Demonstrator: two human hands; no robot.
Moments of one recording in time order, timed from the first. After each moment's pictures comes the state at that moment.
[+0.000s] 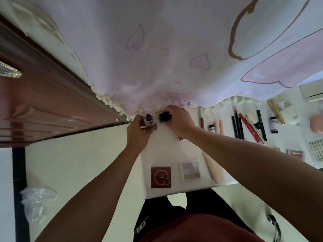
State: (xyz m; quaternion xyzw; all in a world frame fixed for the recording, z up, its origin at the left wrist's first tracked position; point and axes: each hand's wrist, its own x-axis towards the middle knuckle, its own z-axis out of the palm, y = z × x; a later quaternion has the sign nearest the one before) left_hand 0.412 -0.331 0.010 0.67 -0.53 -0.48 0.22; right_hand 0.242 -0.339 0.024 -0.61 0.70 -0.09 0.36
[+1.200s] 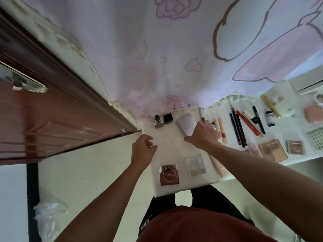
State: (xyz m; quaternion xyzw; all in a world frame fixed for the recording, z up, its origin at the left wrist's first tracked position) left_hand 0.439 -0.281 0.029 0.67 -0.56 -0.46 0.12; right_hand 0.209 -0.268 0.027 -0.48 0.83 0.07 0.28
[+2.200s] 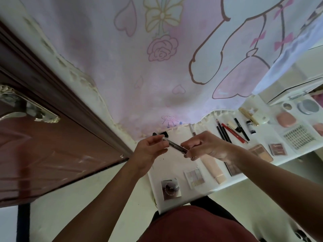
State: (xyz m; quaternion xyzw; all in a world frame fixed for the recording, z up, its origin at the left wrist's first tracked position) left_hand 0.420 -0.304 0.130 0.44 -0.31 -0.81 0.25; right_hand 0.193 -0.235 0.155 -0.42 0.58 -0.26 0.65
